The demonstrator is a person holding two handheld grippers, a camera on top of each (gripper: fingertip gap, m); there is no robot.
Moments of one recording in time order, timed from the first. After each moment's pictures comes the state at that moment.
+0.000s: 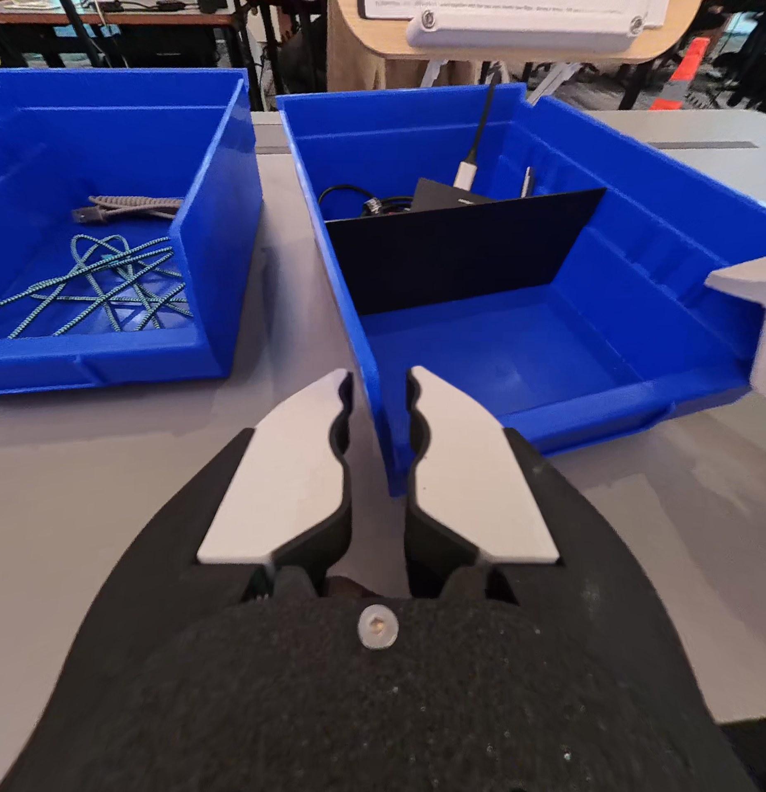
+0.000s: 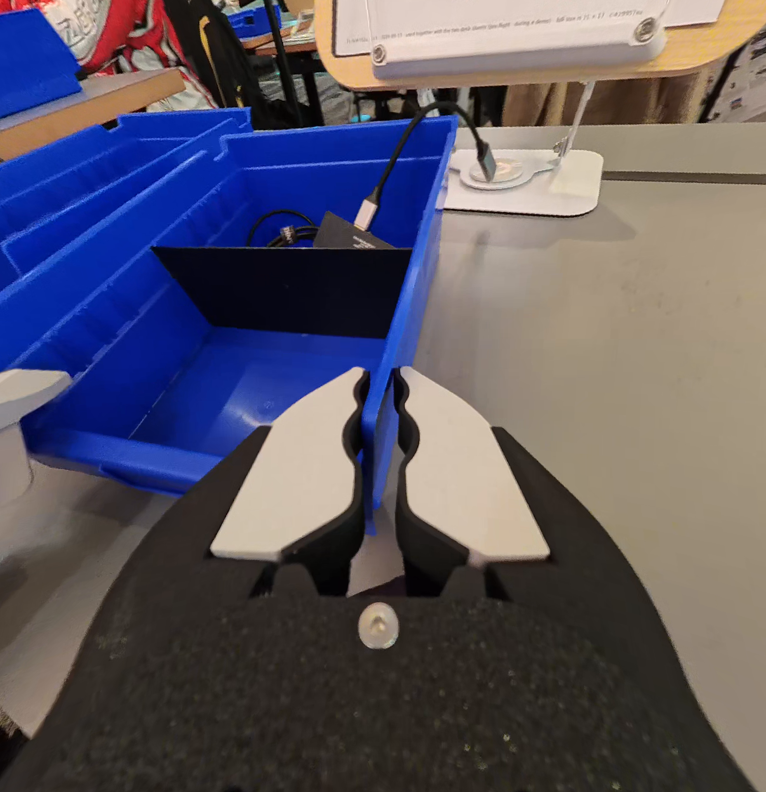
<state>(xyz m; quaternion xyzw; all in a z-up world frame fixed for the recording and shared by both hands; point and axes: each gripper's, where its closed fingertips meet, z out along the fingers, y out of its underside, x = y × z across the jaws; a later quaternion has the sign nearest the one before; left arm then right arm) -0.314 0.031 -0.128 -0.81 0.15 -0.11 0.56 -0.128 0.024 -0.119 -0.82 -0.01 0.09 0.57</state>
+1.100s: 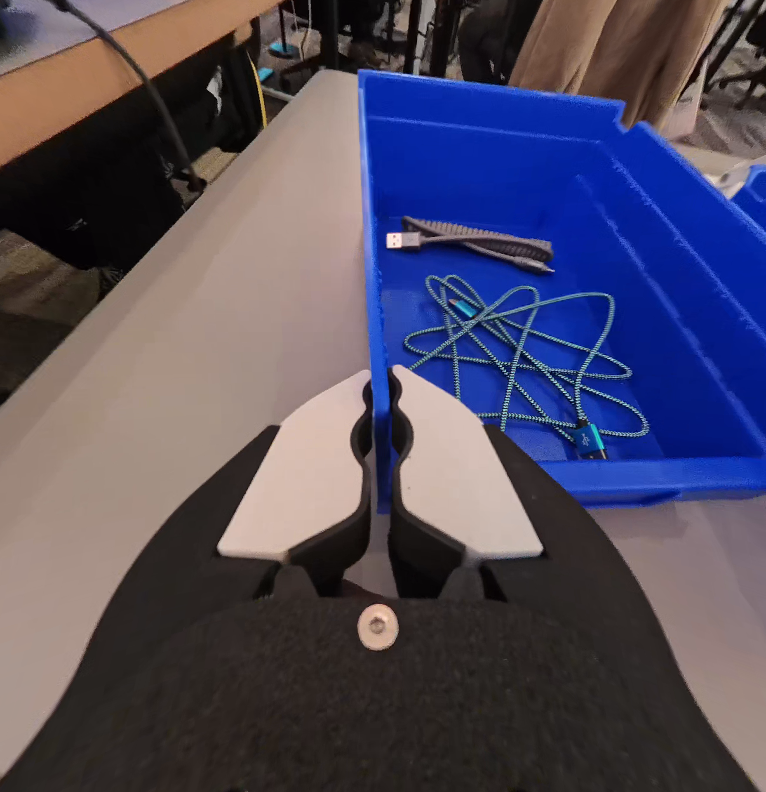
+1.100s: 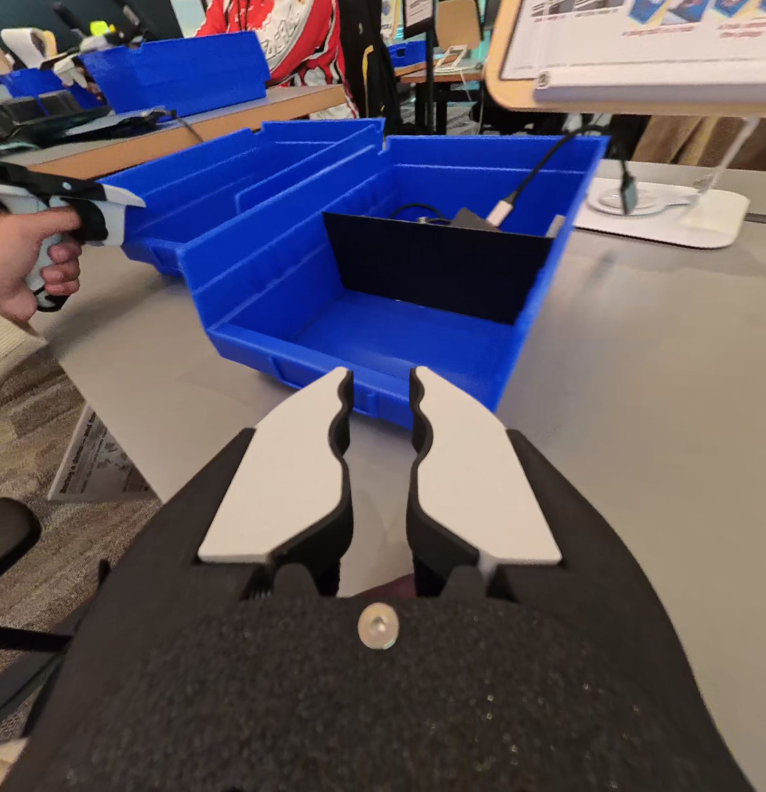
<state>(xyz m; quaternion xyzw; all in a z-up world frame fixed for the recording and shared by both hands) -0.563 0.141 -0.122 -0.84 0.02 -0.07 0.53 -0.177 -0.040 -0.109 -0.78 -0.13 0.16 0.59</state>
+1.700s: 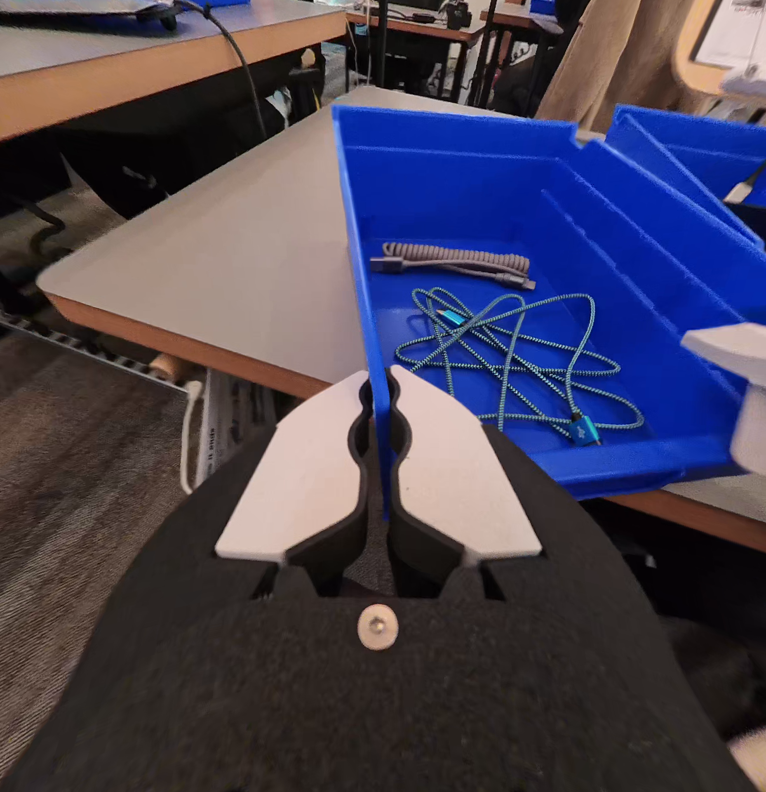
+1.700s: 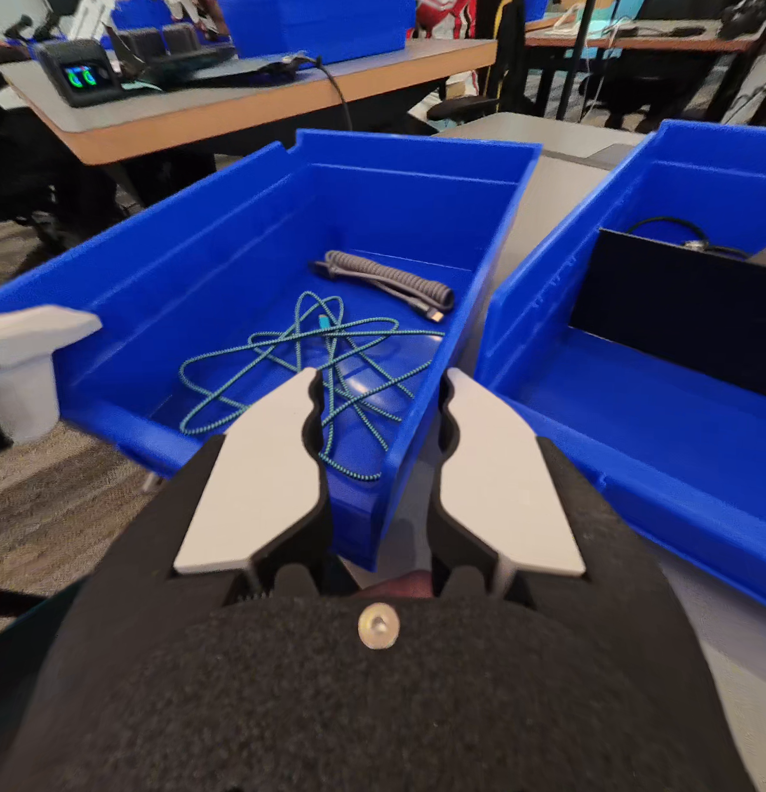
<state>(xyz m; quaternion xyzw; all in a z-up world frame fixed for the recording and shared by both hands) -0.531 -0.078 -0.121 -0.82 -0.04 -0.03 0.57 -0.364 -0.036 -0.115 -0.78 -0.21 0.19 0.56</state>
